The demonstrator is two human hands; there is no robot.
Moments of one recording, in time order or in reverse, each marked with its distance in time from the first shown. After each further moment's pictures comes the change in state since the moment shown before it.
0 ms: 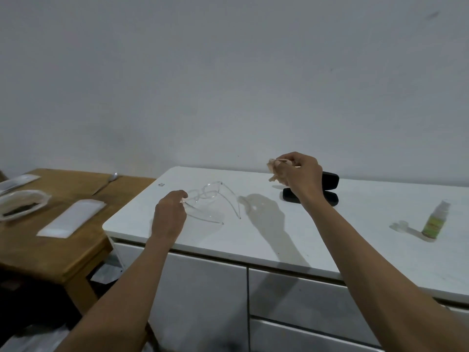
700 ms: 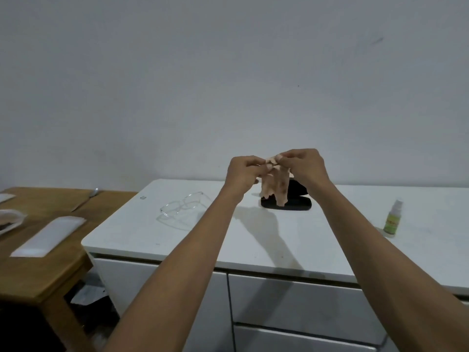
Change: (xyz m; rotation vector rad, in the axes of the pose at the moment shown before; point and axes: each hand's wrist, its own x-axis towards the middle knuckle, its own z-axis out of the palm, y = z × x) left_hand 0.034 0.247 0.030 -0.842 -0.506 -0.139; right_hand 0.015 -0.025 -0.075 -0.077 -0.051 -0.001
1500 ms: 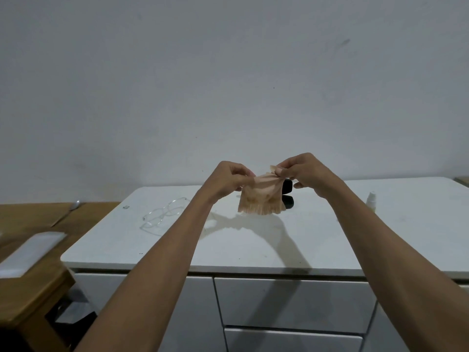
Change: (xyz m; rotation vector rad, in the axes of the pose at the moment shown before) left_hand 0.000 0.007 -0.005 0.276 -0.239 0.026; right_hand -0.002 0.011 -0.057 -0.087 -0.230 0.145
